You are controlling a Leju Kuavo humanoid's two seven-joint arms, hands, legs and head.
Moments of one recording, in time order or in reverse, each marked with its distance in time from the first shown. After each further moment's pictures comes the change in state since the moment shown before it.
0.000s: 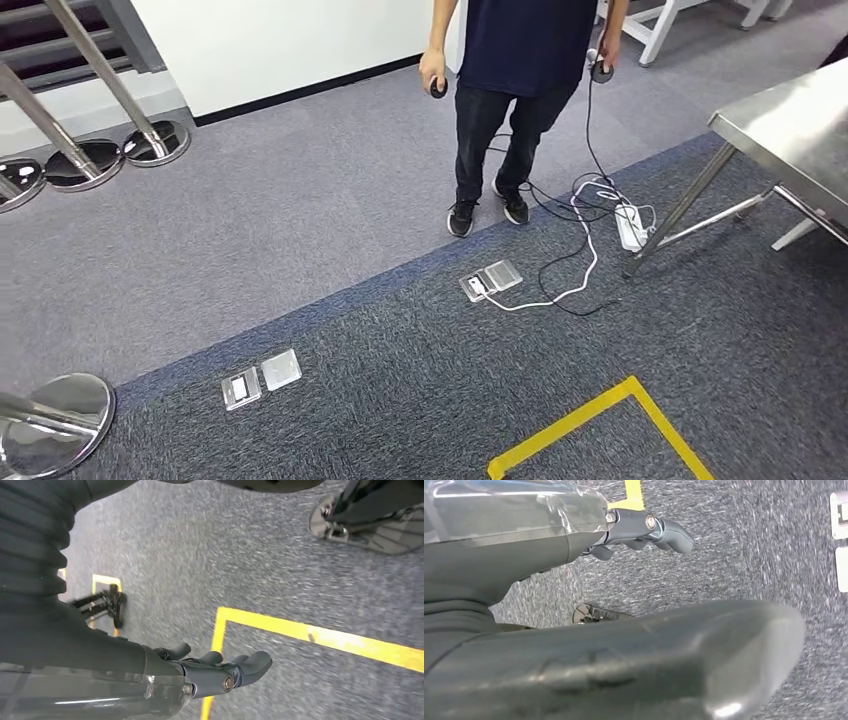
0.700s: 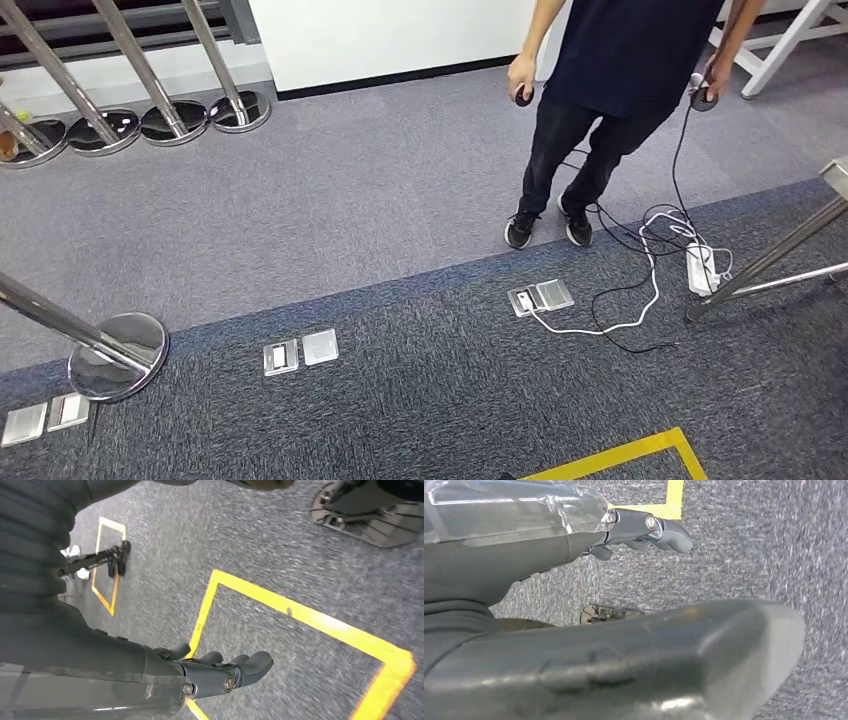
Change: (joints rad) left arm 0.010 0.000 -0.002 0.000 0.000 0.000 0.001; right arm -0.011 -0.002 0.041 0.000 -0.018 0.007 0.002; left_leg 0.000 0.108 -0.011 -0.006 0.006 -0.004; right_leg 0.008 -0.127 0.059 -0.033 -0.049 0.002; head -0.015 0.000
